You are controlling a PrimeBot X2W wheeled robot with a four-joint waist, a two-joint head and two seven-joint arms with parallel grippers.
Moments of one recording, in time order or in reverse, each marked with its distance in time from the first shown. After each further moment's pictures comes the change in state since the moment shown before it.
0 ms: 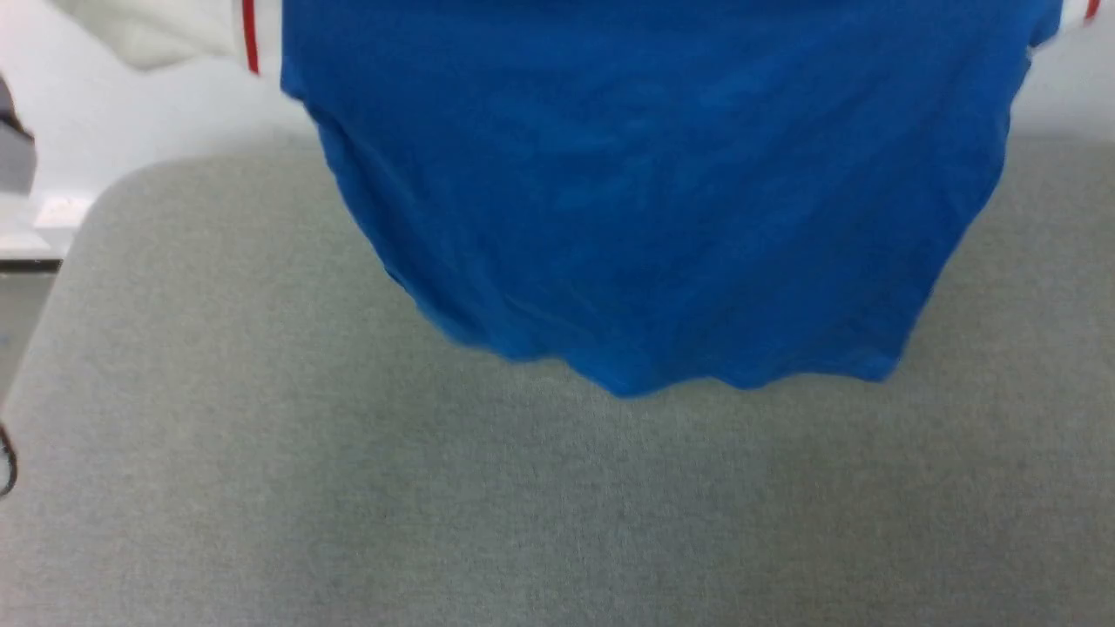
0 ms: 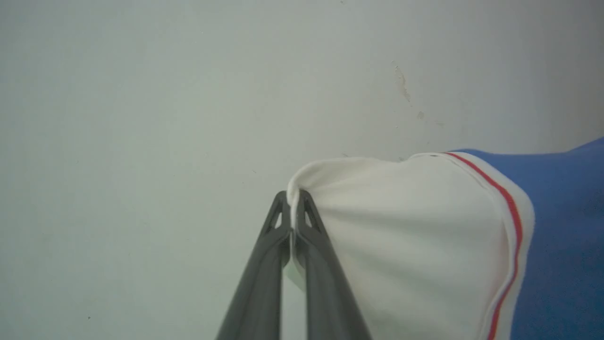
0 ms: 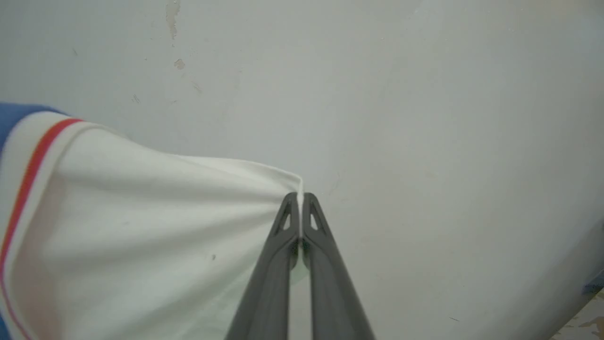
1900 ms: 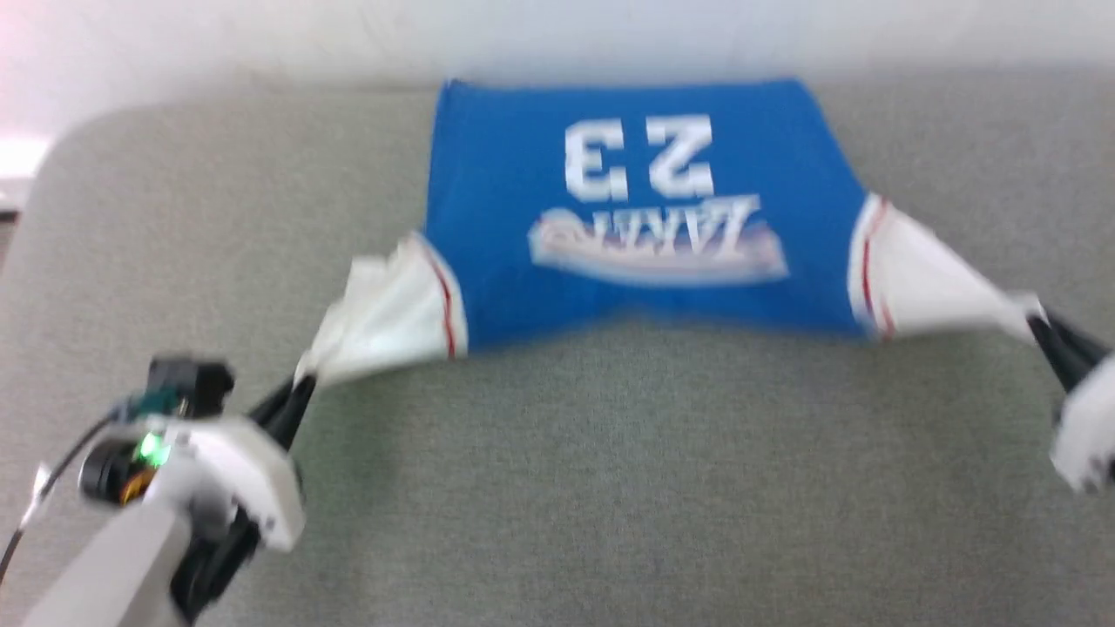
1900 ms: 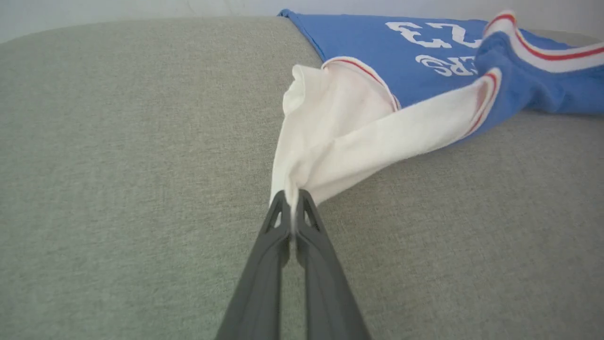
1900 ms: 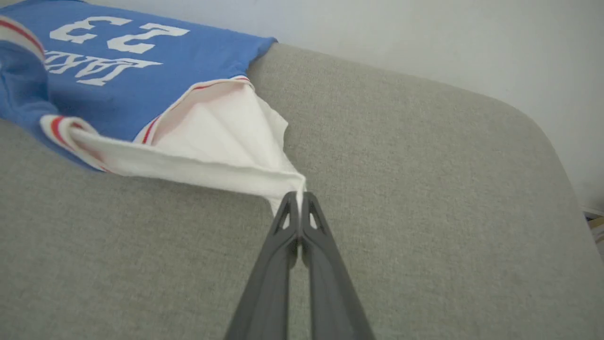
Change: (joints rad) left arm 0.334 -0.273 -0.304 0.570 -0.052 -0.217 -0.117; right arm 0.462 0.009 0.399 0.498 0.338 0.000 -0.497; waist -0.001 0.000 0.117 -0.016
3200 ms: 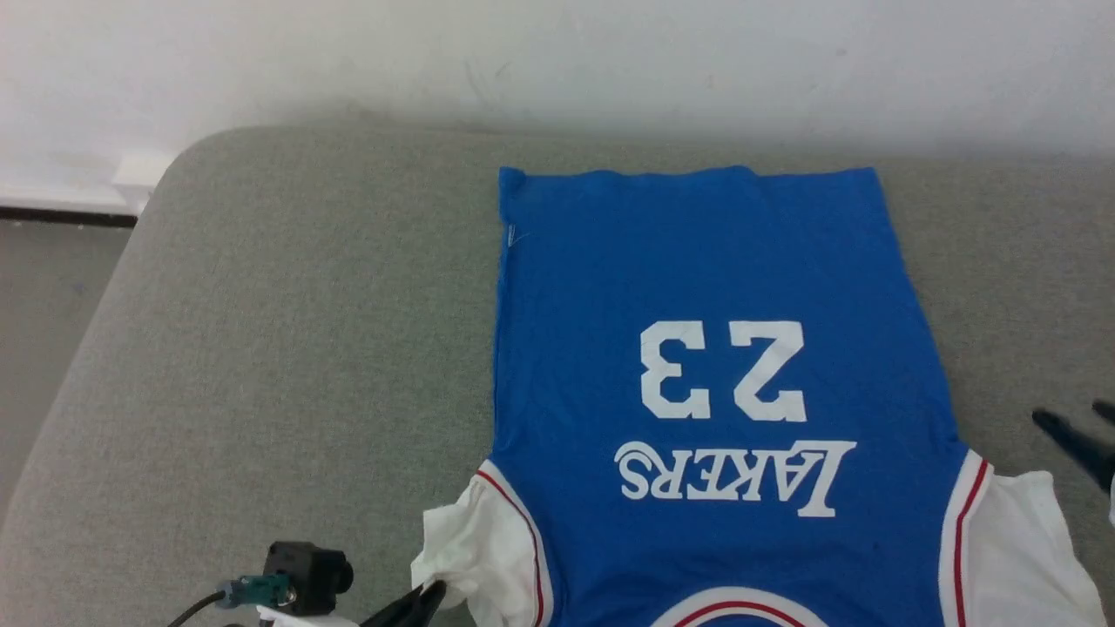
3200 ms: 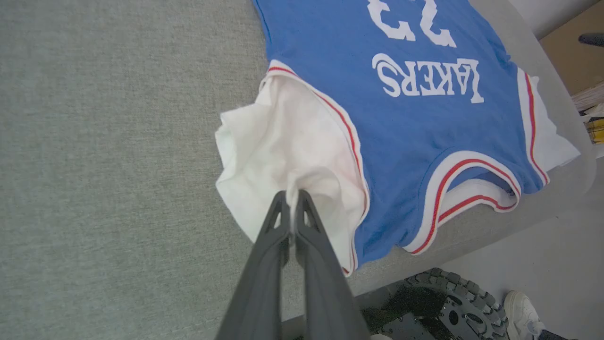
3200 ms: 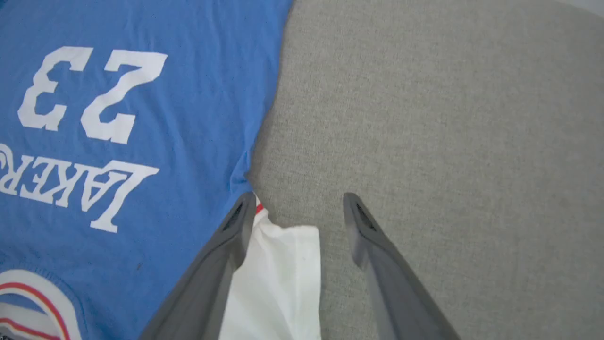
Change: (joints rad) left arm 0.460 0.078 -0.079 -0.581 -0.101 0.178 0.183; right arm 0.362 -0.008 -0.412 -0.453 0.061 0.000 0.671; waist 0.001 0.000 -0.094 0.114
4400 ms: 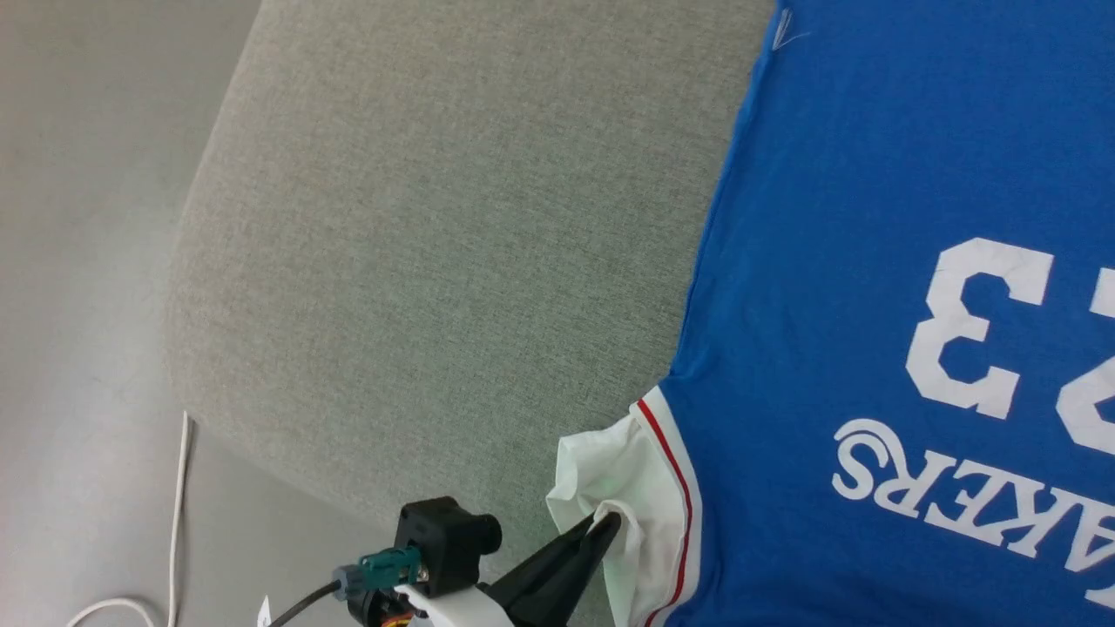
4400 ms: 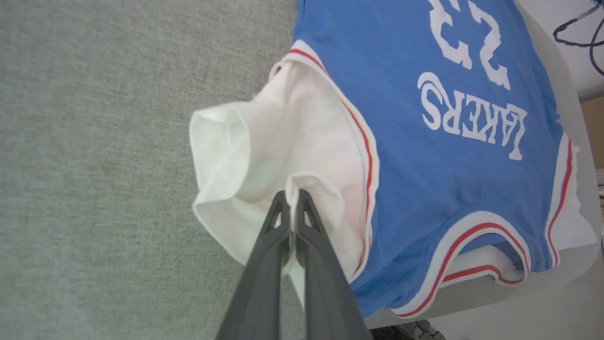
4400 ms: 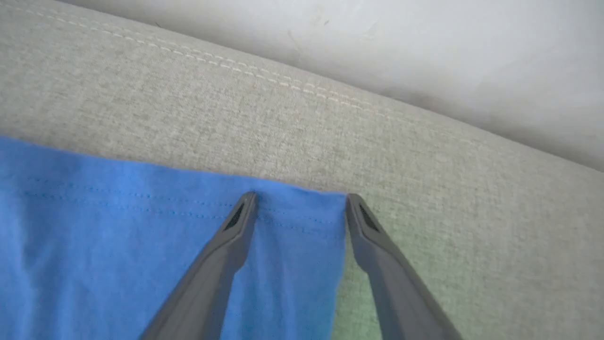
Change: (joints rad) left arm -0.138 -0.205 -0.133 -0.202 0.130 0.046 -0.027; right arm -0.953 -0.018 -0.046 0.551 -0.443 -0.001 0.227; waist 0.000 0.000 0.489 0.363
